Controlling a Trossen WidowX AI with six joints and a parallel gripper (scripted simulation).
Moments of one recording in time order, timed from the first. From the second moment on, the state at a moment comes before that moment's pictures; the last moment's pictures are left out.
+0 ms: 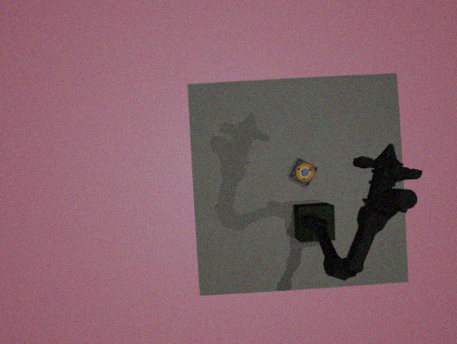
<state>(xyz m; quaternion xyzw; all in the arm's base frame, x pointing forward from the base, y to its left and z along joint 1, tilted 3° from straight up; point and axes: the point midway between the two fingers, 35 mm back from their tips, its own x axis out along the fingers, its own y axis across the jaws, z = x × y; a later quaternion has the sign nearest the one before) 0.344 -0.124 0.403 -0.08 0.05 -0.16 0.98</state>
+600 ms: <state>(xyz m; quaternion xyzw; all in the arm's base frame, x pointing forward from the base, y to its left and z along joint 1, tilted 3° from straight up) 0.326 -0.095 0.102 -0.02 0.57 -0.04 0.82</state>
